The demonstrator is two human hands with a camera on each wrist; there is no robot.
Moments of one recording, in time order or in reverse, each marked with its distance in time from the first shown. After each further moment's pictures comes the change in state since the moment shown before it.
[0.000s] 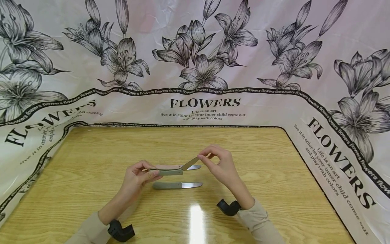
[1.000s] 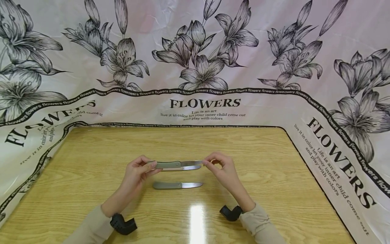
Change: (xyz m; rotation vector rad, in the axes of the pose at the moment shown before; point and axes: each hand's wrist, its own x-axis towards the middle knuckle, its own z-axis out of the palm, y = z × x) left_hand 0.018 0.004 0.001 -0.211 0.109 -0.081; right_hand -0.030 0.067 0.006 0.222 -0.015 0.058
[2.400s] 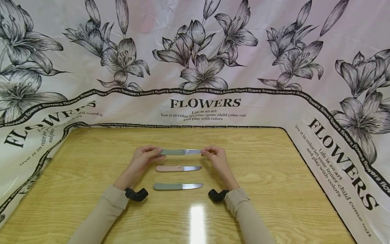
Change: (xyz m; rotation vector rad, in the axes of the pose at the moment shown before) left_hand 0.072 -0.013 -0.034 0.268 -0.018 -0.104; right_hand 0.026 0.073 0.016 0.044 0.090 0.535
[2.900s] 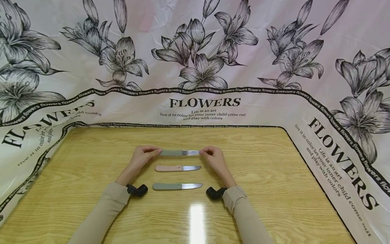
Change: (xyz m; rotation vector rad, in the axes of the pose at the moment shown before) left_hand 0.021 -0.013 -0.015 0.481 0.097 0.097; right_hand 0.012 0.019 0.004 -0.174 -0.004 -0.027
